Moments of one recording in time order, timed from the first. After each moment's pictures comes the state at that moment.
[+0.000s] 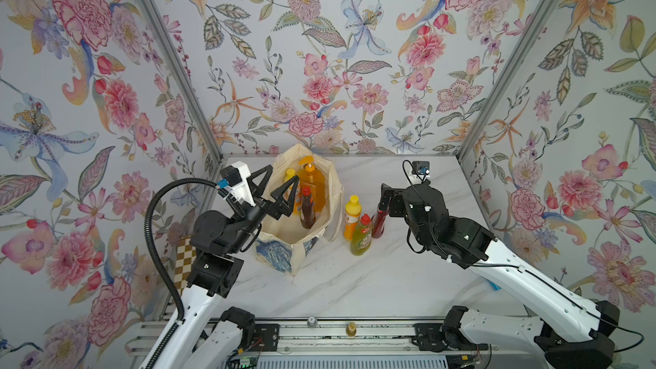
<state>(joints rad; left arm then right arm) -0.39 0.77 0.82 0.23 0.25 -0.39 0.87 1.12 1.22 -0.57 0.71 0.44</state>
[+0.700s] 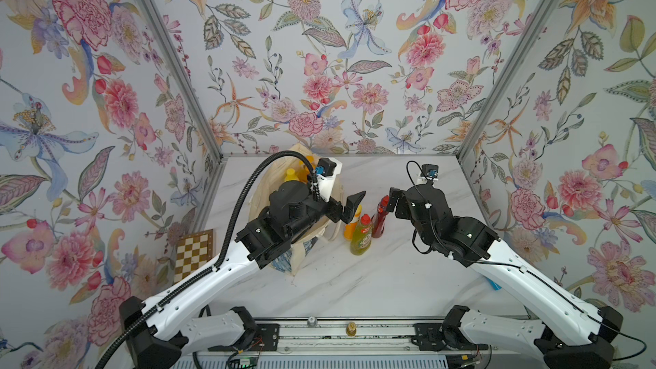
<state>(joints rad) -0.88 1.20 1.19 -0.15 -0.03 -0.09 0.79 1.10 1.20 -0.68 0.68 0.56</state>
